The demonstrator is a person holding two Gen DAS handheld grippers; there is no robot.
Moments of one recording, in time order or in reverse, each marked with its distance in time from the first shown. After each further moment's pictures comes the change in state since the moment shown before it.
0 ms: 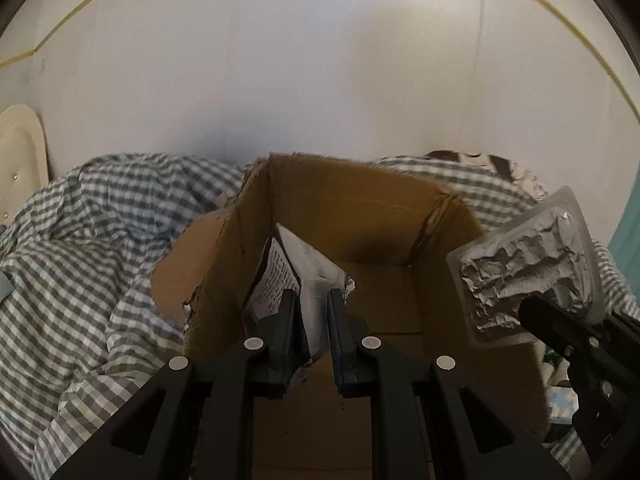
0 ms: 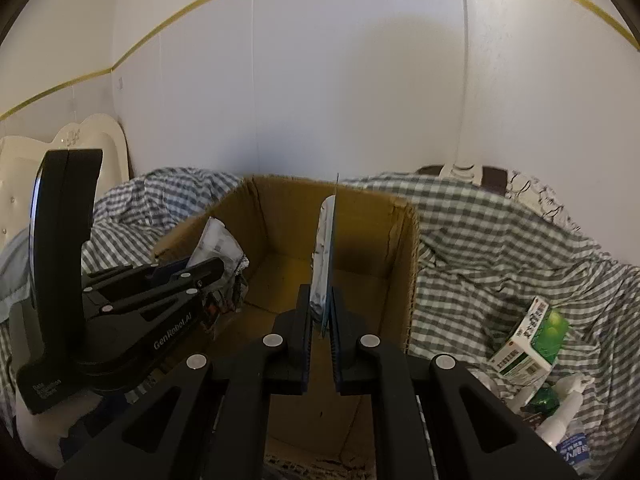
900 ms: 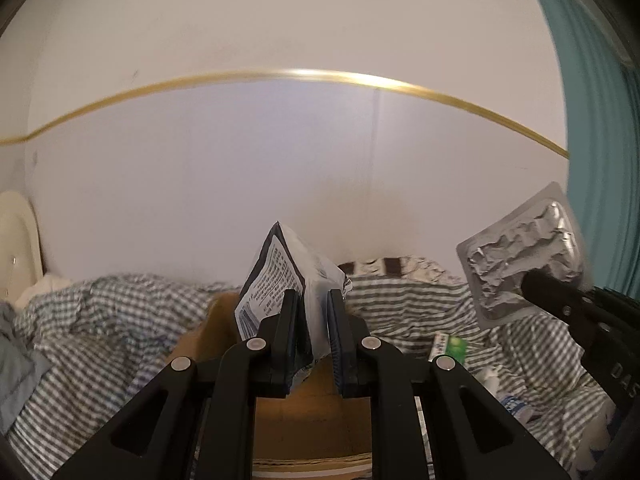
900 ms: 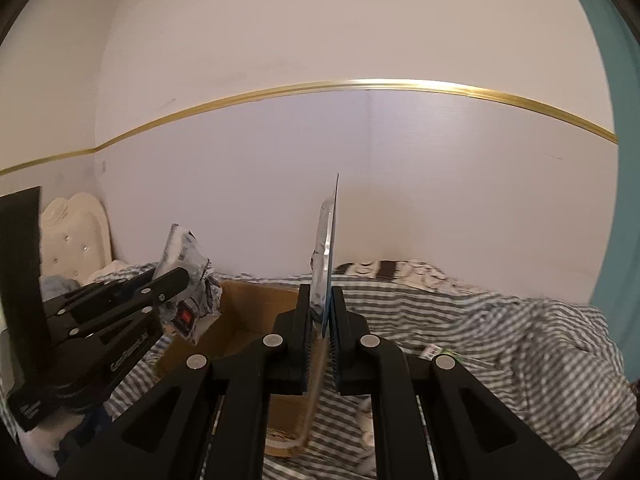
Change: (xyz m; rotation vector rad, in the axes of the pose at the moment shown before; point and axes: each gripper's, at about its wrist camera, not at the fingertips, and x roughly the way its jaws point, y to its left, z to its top) left arm -0.163 -0.056 0.028 0.100 -0.329 -0.133; right arm -0.182 -0.030 0.037 0.054 -0.272 -0.132
